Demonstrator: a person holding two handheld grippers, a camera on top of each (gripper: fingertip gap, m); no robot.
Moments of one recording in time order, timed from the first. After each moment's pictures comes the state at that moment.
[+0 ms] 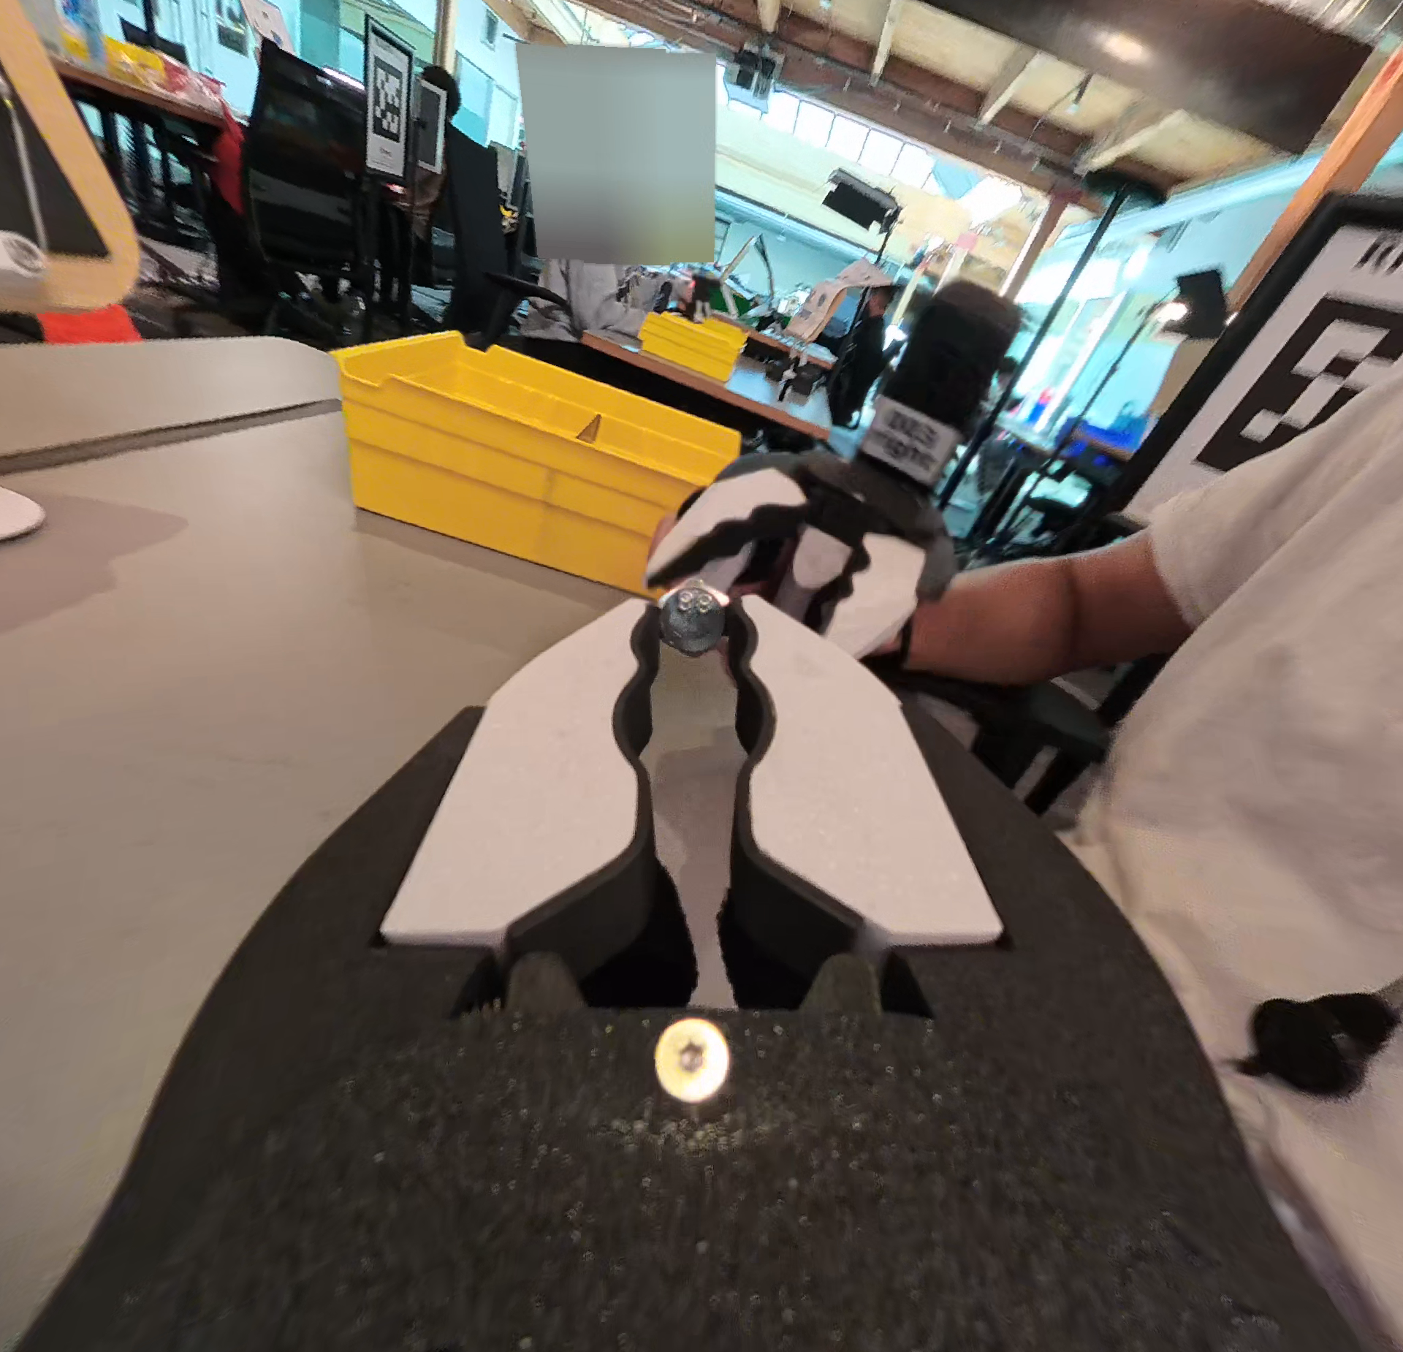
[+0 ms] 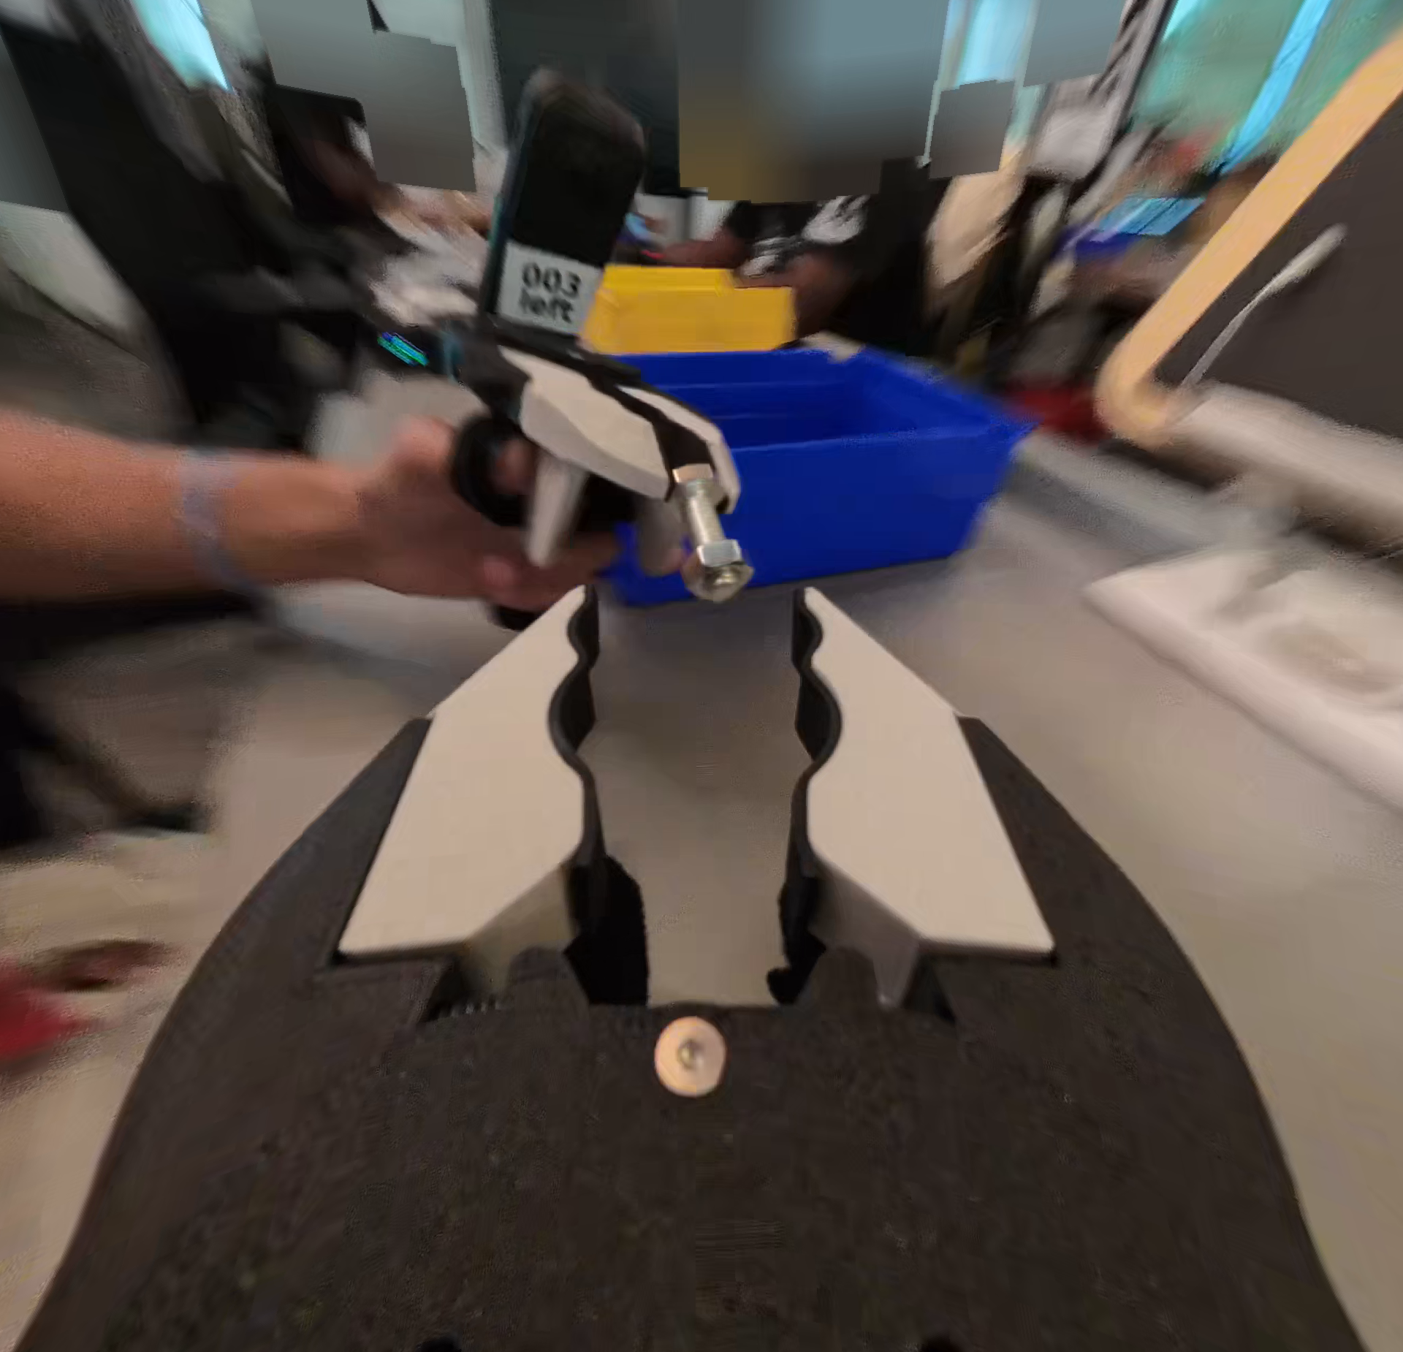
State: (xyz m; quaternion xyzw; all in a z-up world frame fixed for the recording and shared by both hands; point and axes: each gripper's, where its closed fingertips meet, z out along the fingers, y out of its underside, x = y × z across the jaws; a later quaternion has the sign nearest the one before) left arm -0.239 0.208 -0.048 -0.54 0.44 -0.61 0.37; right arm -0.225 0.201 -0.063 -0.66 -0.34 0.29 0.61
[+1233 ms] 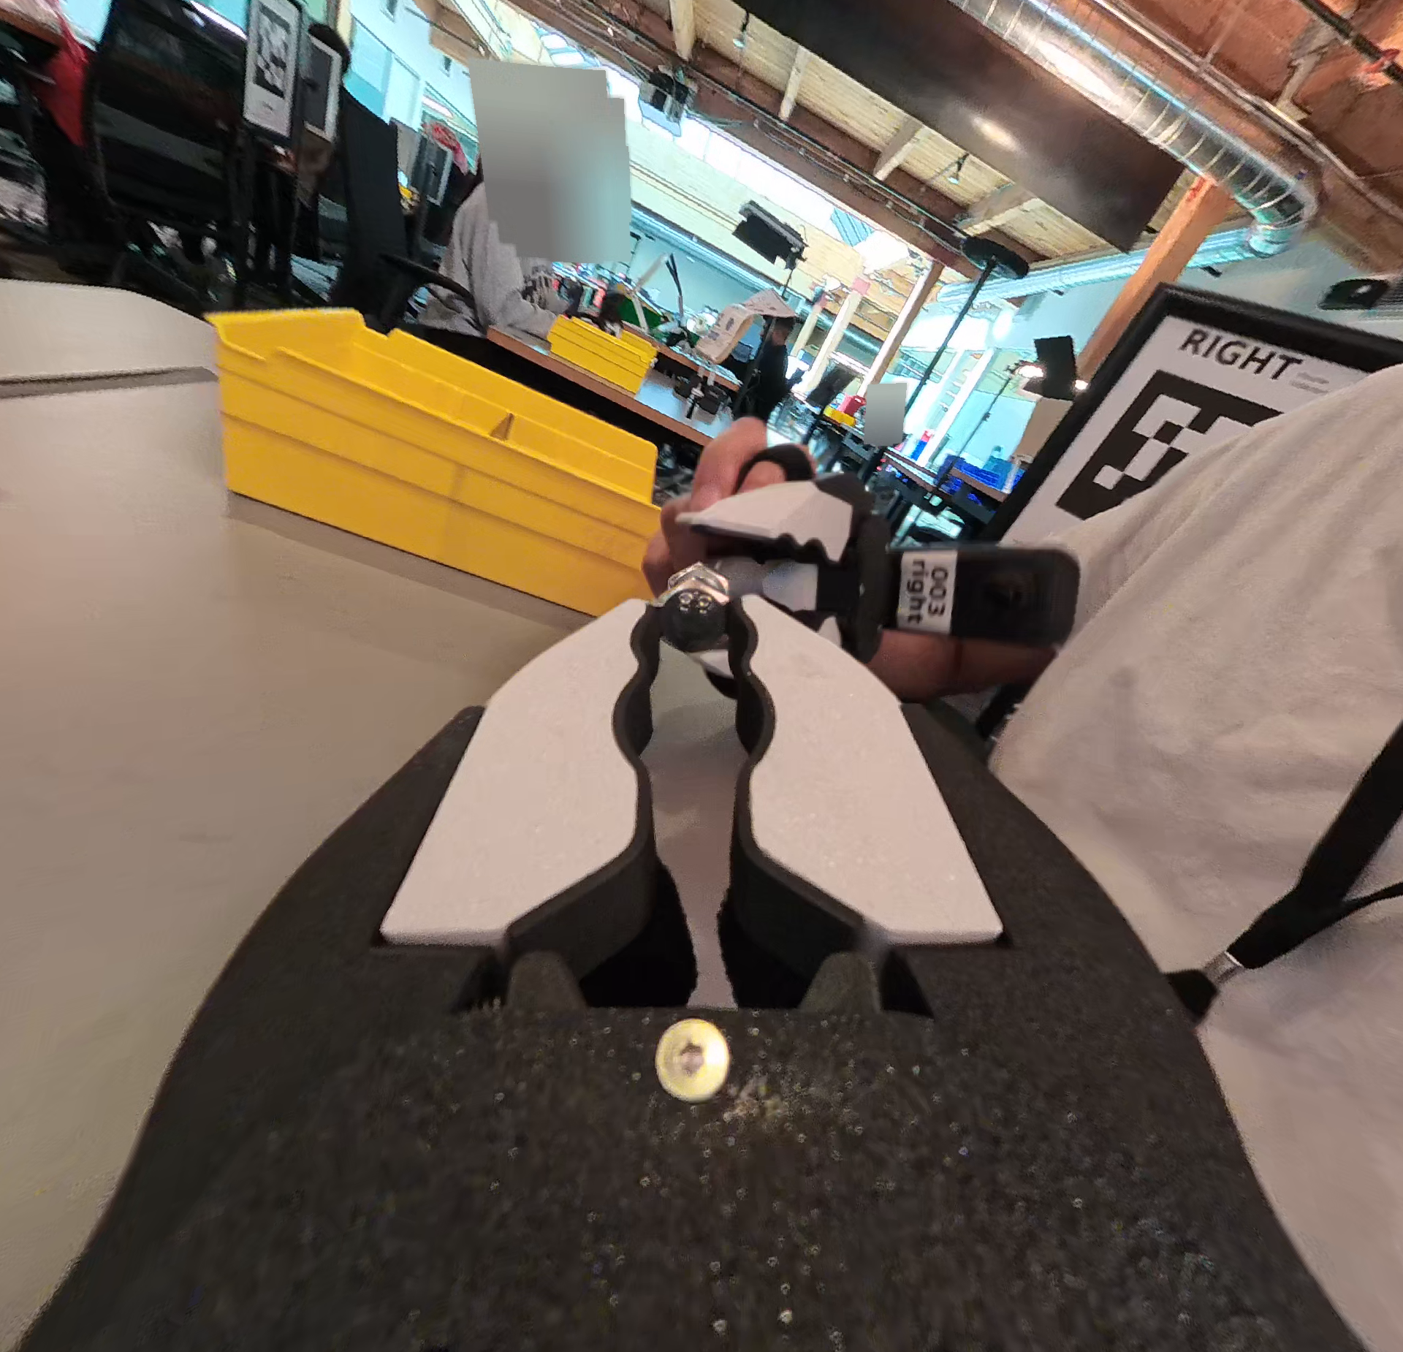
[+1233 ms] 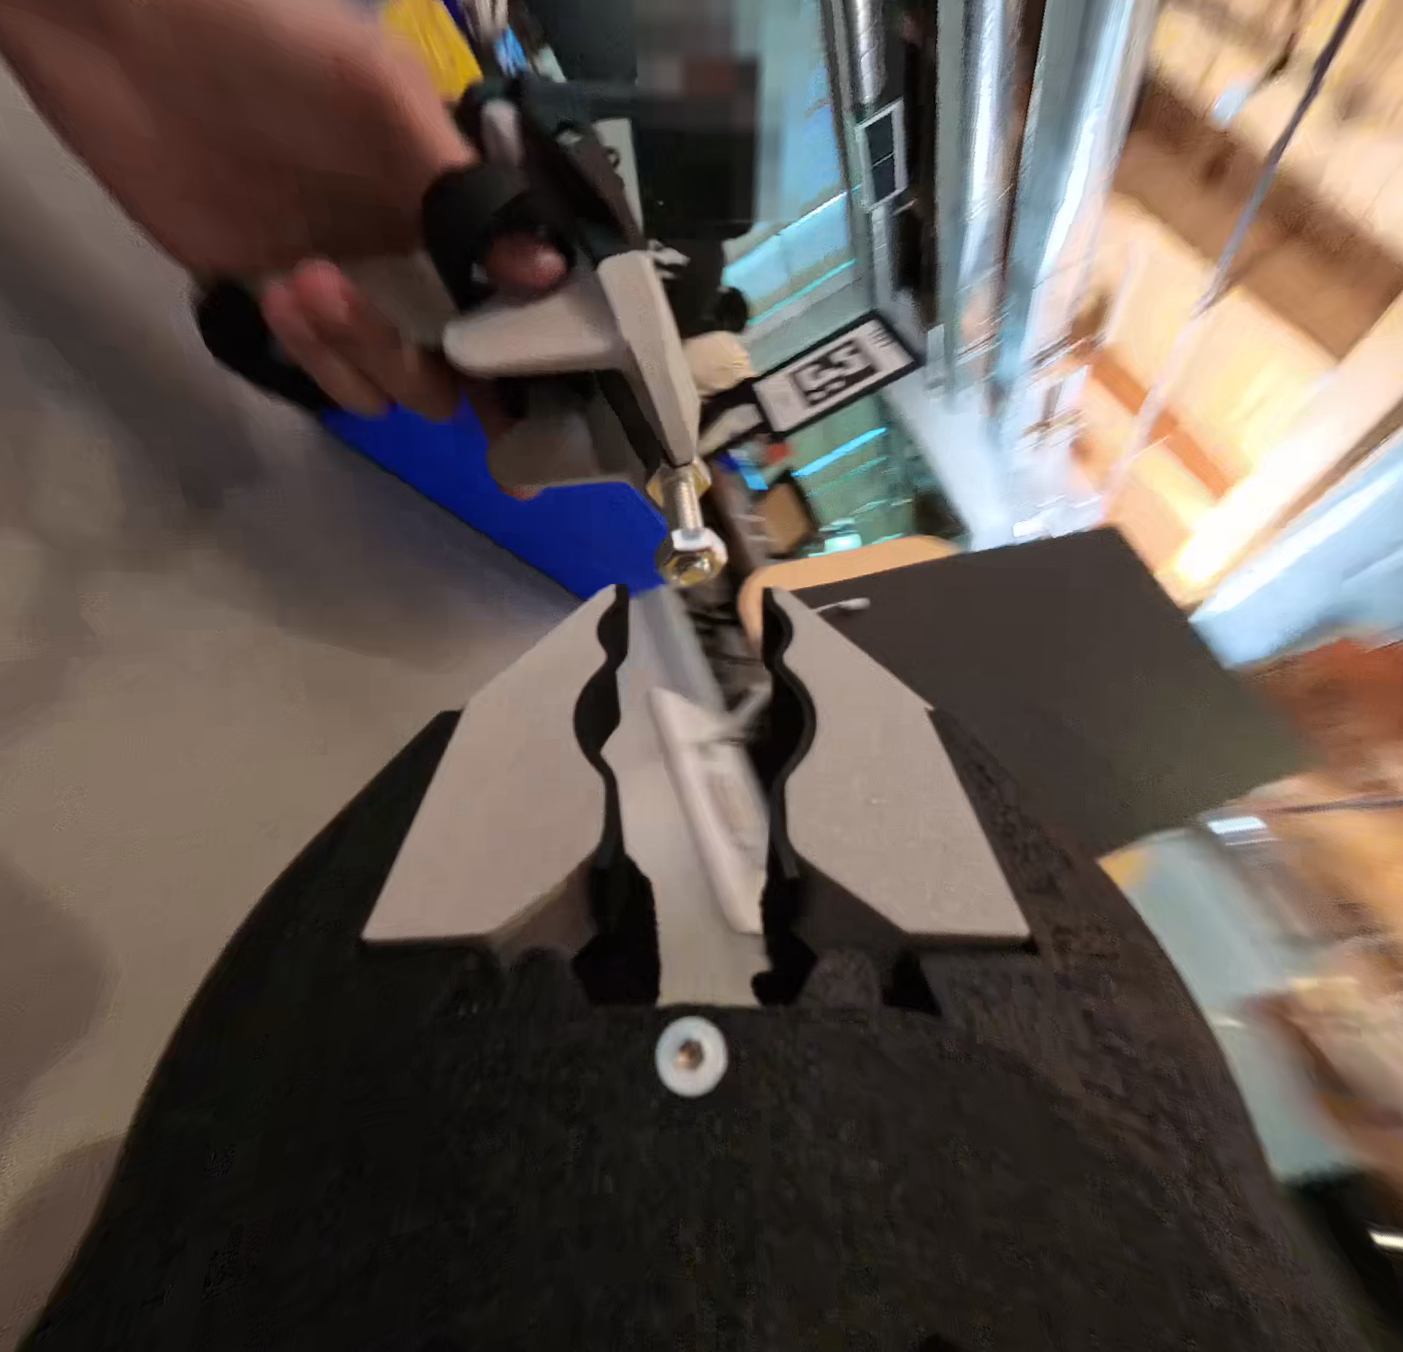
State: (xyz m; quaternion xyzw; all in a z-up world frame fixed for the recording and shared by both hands) left arm -0.240 0.195 -0.042 -0.52 0.43 -0.67 0.31; right arm -0.216 0.192 -0.048 -0.46 -0.51 -0.15 0.71
